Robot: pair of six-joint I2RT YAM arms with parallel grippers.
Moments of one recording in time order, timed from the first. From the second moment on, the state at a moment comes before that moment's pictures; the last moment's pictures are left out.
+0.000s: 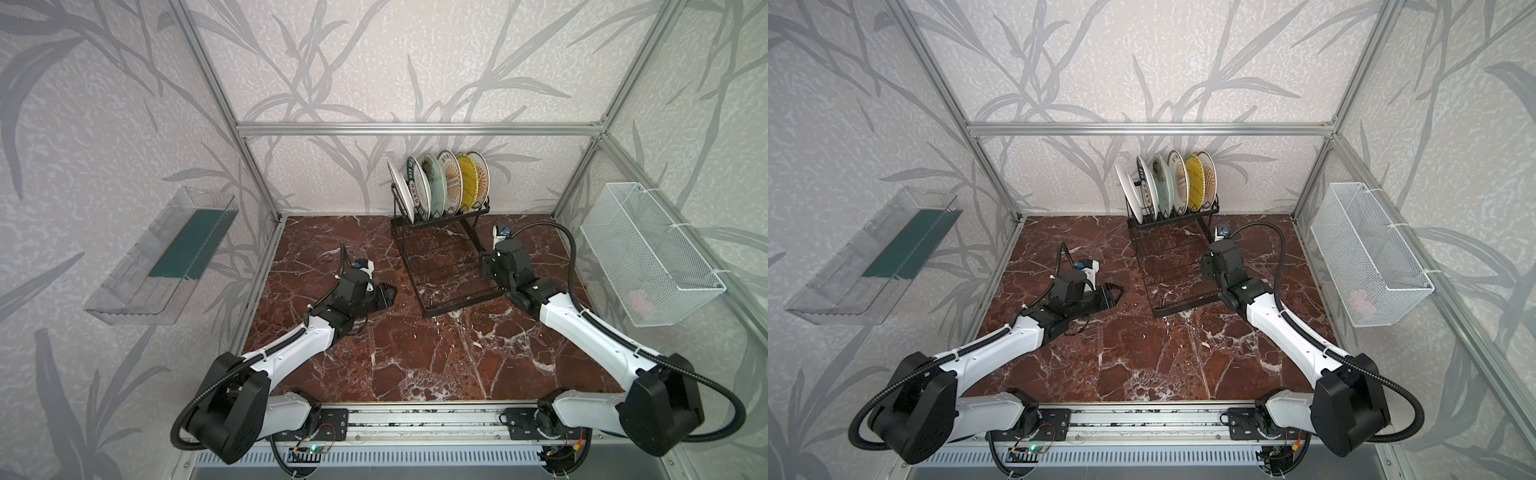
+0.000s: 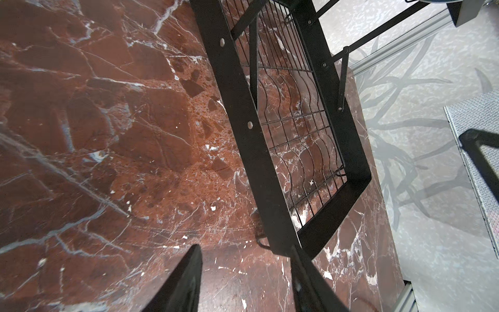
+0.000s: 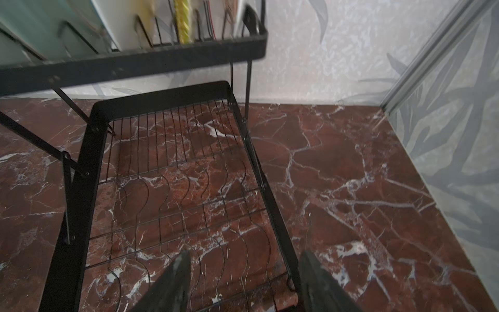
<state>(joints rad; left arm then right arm) -0.48 1.28 0.65 0.03 0.17 -0.73 0.44 1.29 0.93 -0.20 0.38 0.25</state>
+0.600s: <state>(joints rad) -0.61 1.59 0.82 0.14 0.03 -0.80 0.36 1.17 0.78 -0.22 0.29 0.37</state>
